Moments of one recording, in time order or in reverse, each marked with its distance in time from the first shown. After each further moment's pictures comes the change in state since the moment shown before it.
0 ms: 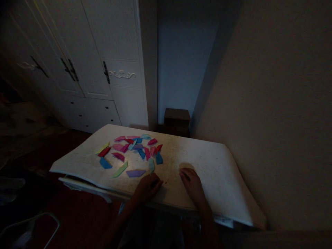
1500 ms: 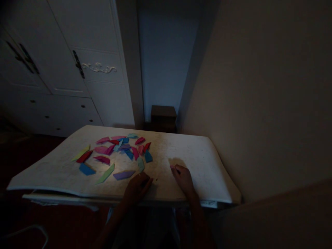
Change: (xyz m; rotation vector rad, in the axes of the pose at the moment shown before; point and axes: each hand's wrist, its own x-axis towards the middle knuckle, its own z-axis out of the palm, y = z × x) left_hand -0.003 -0.002 0.000 -0.013 0.078 0.085; right_hand -0.002 -0.019 -0.002 -0.071 0.000 0.131
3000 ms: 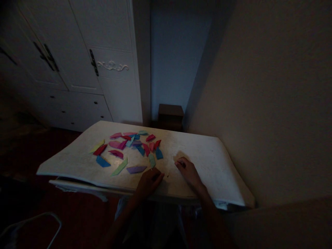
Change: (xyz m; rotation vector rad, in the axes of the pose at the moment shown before) left_hand 0.002 0.002 -0.004 -0.163 -0.020 -0.129; right_hand 0.021 -0.006 0.011 0.048 -0.119 -0.011
